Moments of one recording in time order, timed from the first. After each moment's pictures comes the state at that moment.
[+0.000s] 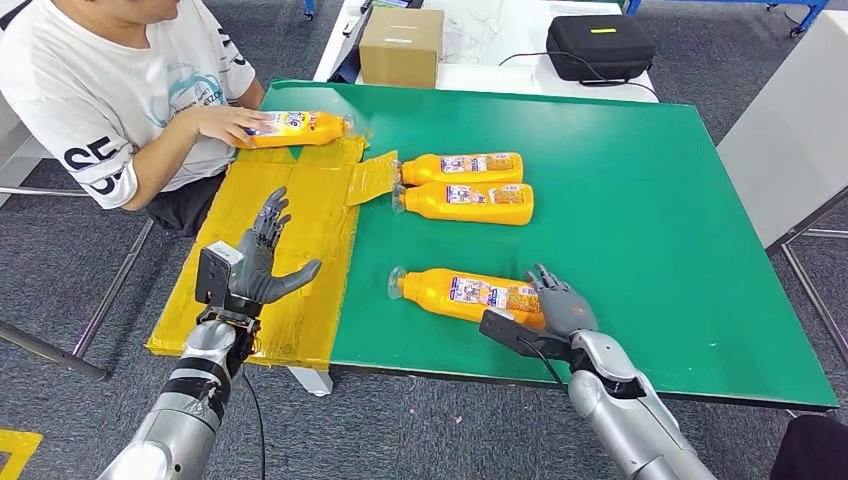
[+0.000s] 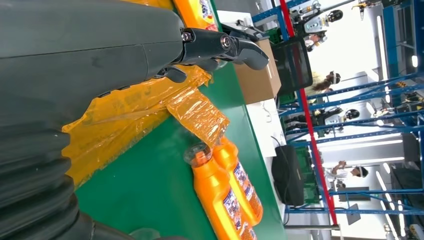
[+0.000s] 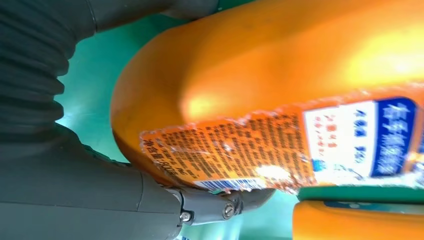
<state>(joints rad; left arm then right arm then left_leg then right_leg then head) -0.44 -0.10 0.03 -0.82 -0.22 -0.15 -0.70 -0.38 -0.19 0.50 -0.99 0.96 0.01 0.10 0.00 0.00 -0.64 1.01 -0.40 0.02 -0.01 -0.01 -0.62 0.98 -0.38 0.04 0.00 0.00</state>
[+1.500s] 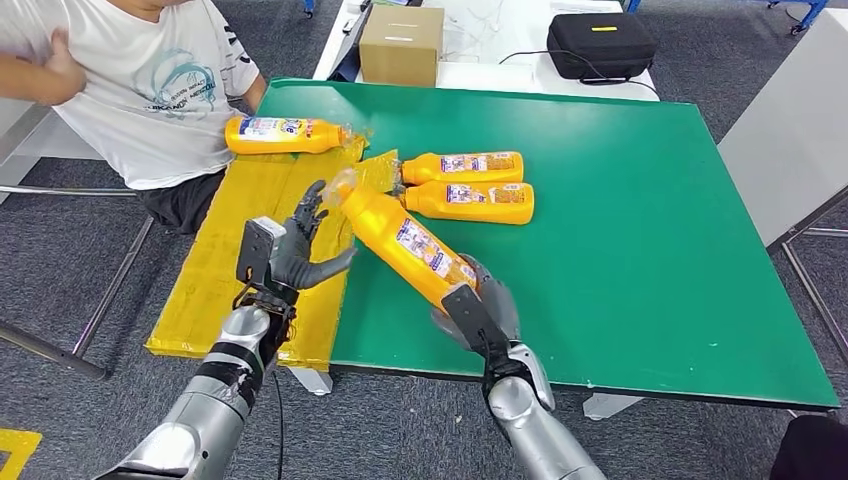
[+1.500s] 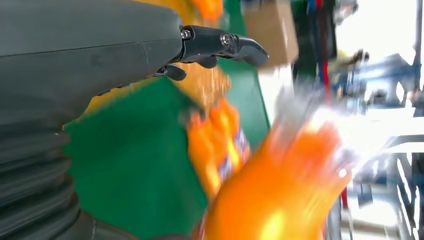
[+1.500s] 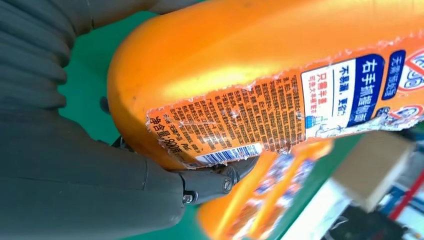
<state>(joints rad) -0.51 -0.18 -0.07 -0.75 -0.14 -0.13 -0.56 -0.34 0.17 0.40 -0.92 0.47 -0.35 -0.28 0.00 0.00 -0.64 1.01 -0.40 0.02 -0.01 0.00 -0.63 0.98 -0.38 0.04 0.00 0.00</state>
